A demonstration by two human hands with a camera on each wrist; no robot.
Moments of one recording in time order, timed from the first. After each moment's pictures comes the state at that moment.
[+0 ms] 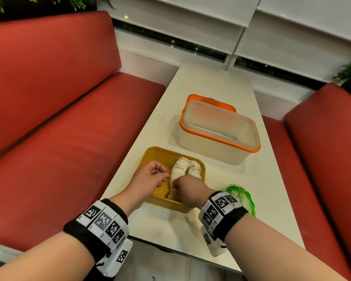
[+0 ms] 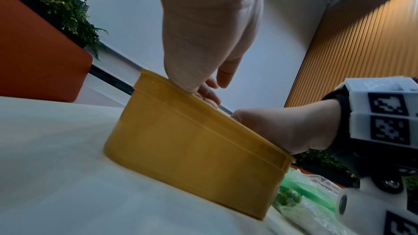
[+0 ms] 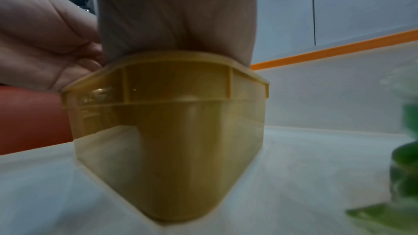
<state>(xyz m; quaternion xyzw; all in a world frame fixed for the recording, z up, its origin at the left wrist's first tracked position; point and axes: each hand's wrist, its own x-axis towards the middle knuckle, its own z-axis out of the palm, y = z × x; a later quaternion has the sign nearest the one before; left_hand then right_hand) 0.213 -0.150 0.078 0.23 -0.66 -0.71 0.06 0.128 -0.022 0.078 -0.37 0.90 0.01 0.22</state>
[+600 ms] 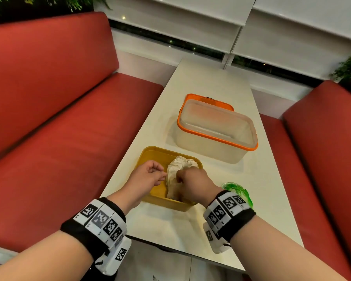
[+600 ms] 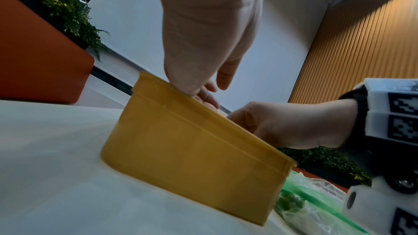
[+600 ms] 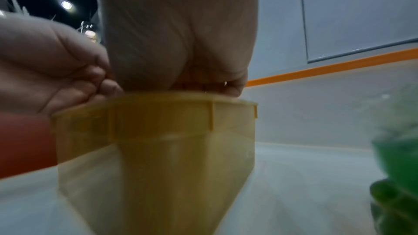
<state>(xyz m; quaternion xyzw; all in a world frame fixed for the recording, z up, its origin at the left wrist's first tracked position) 0.213 -0.149 0.085 0.24 -0.66 -0.71 0.04 0.122 -0.010 0.098 -0.40 0.91 0.03 0.11</state>
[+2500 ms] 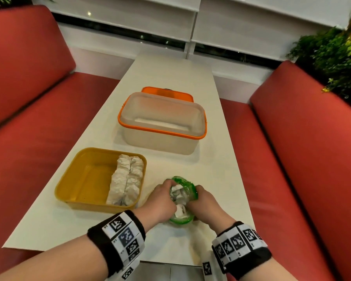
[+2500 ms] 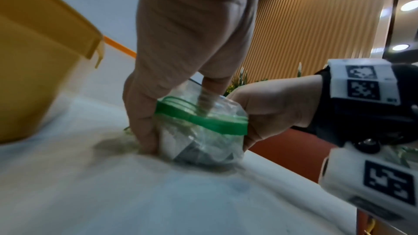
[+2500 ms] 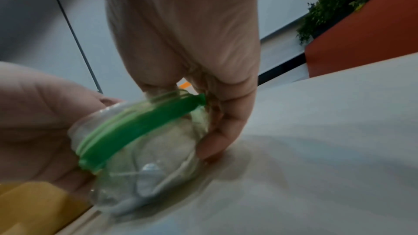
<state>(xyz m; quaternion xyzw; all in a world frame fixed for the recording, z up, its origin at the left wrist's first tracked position) 0.150 0.031 0.079 0.15 -0.87 -0.44 -0.18 0.105 0.166 0.071 0.00 0.90 -0.37 0.25</state>
